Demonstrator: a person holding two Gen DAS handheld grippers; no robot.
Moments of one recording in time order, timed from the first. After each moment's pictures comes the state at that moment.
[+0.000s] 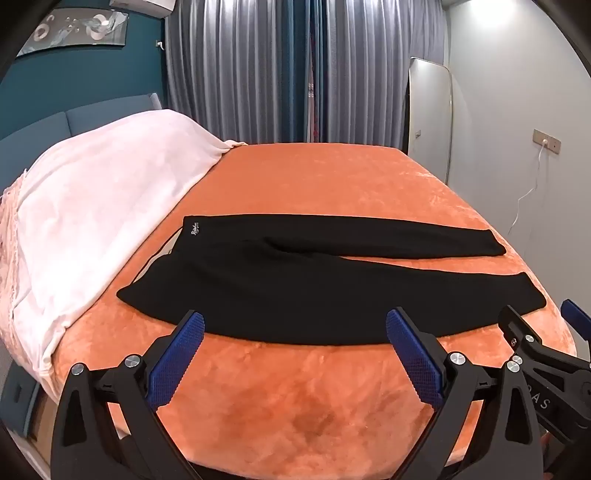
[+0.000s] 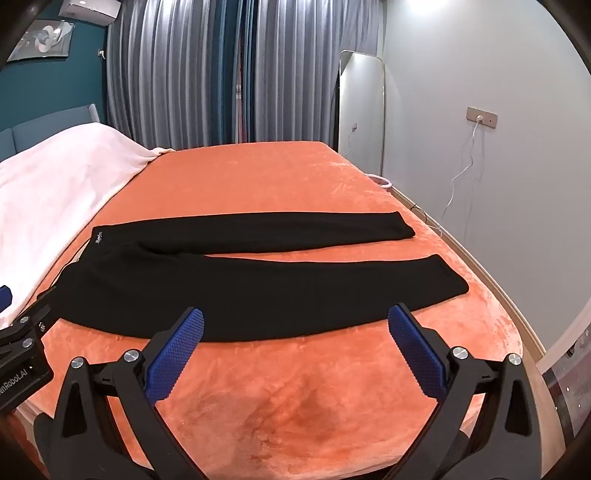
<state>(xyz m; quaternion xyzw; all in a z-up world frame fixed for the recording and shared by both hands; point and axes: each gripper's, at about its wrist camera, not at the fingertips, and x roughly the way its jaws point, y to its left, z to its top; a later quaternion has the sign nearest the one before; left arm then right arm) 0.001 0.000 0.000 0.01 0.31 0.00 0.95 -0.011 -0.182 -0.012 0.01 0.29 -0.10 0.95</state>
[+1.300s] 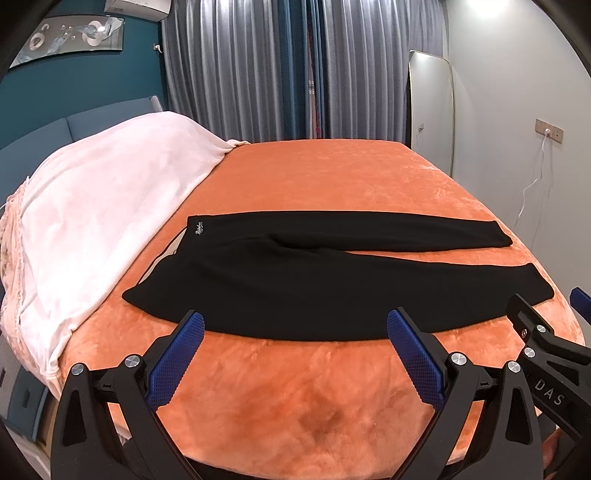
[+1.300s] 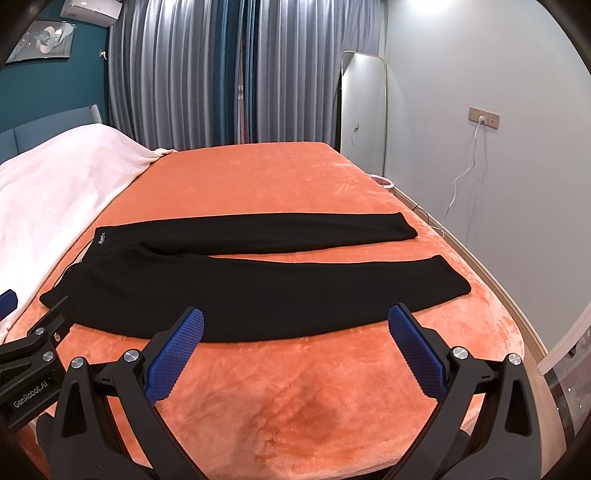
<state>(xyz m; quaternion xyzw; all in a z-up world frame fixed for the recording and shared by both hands) 0.003 0.003 -0.007 0.03 0.31 0.01 0.95 -0.009 -0.176 -0.009 0.01 0.29 -0.10 0.95</state>
